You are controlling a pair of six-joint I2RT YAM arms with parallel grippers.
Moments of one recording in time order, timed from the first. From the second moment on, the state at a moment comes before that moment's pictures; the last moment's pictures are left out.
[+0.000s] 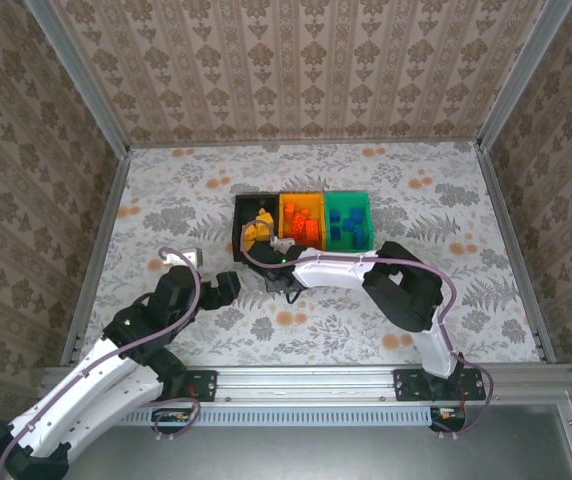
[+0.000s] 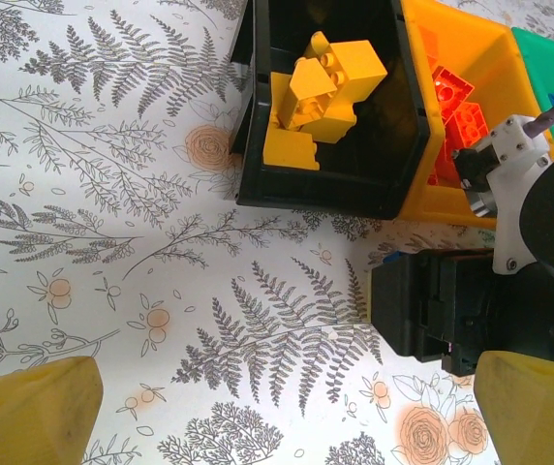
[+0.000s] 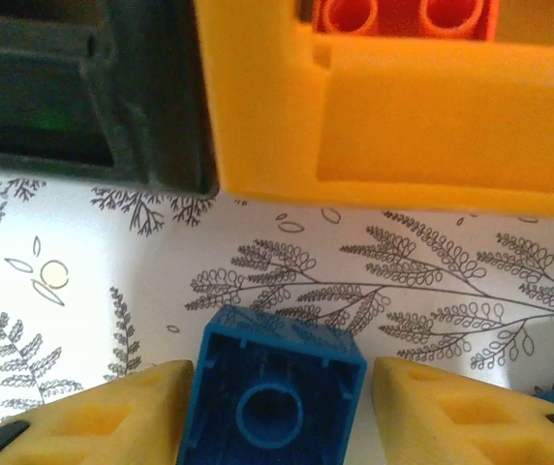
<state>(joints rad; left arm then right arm) -0.75 0.55 0.56 -0.69 -0.25 -0.67 0.97 2.05 1.40 -0.61 0.35 0.89</state>
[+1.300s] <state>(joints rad) -0.75 0.92 0.56 -0.47 -0.13 -0.68 0.45 1.74 1.27 -0.59 0.25 0.66</state>
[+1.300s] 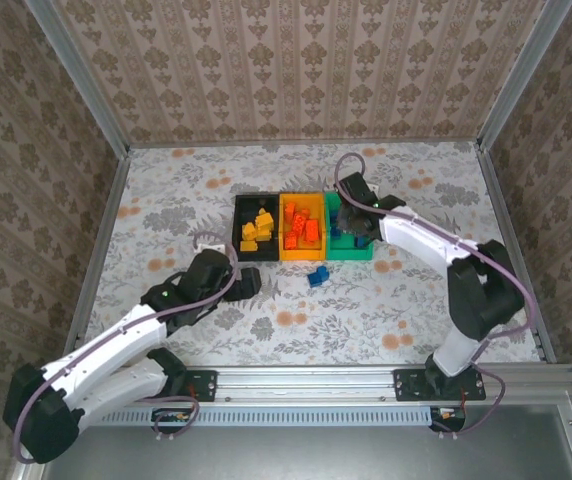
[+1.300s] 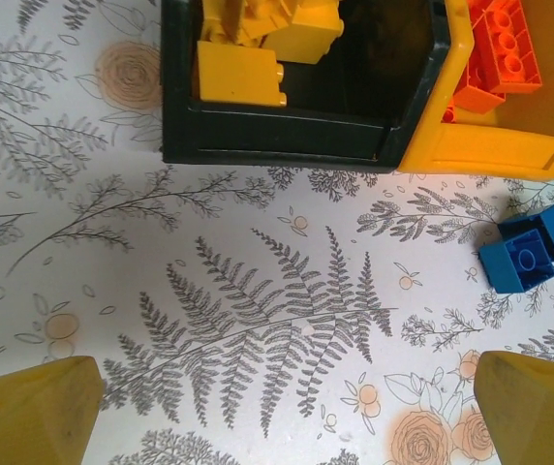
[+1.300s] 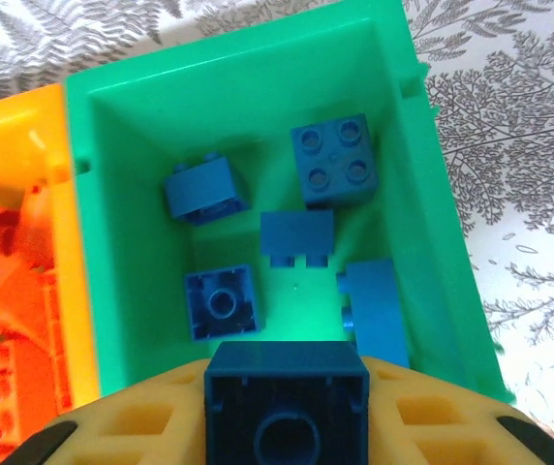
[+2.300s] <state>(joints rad) -0.76 0.98 0.60 -0.42 -0.08 -0.68 0.78 1.44 0.84 -0.42 0.22 0.73</state>
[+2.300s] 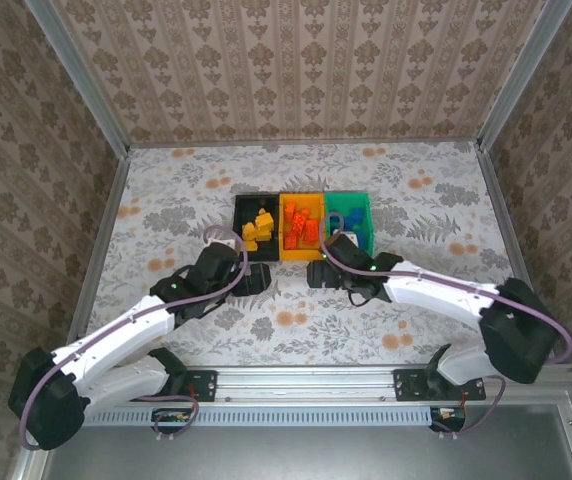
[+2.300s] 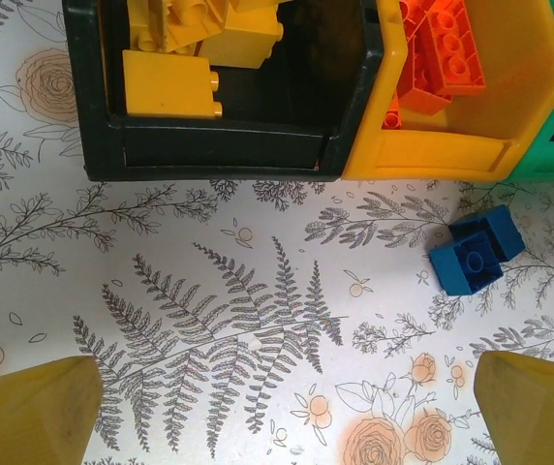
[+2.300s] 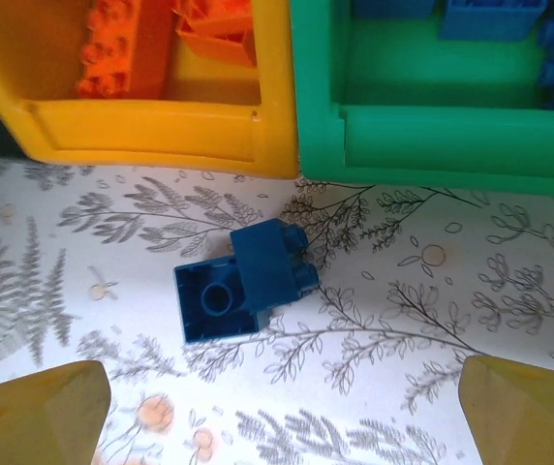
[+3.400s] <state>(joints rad) -0.76 0.92 0.55 -0.42 -0.07 -0.68 0.72 1.61 0.84 -0.41 0.34 0.91</state>
